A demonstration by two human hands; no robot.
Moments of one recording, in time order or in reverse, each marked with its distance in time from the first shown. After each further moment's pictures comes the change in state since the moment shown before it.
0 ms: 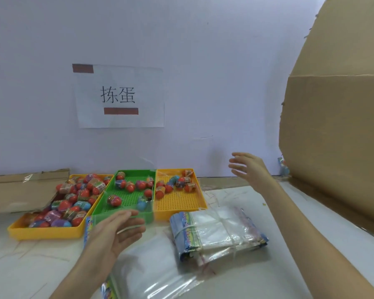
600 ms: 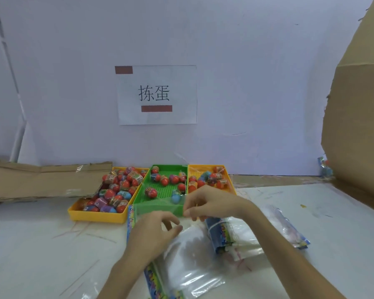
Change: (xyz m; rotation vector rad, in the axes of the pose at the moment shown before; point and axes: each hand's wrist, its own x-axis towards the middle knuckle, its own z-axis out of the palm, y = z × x) left_hand -0.007 0.003 -0.002 1.322 0.001 0.311; right_hand -0.101 0.026 0.151 -0.803 -1.031 -0.271
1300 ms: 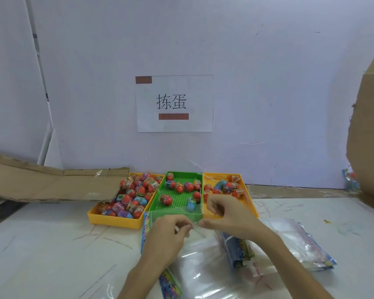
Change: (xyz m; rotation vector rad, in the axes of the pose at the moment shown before) left_hand 0.006 -0.005 0.003 -0.127 0.103 0.085; right_hand -0.006 0.005 0.021 0.003 0.404 -0.091
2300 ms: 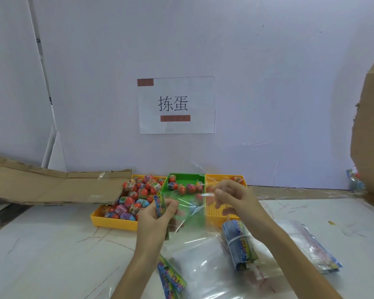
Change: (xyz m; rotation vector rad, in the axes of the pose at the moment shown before) left_hand 0.004 0.007 -0.018 -0.854 0.313 -0.239; right_hand 0.002 -0.008 -0.012 0.569 0.239 0.164
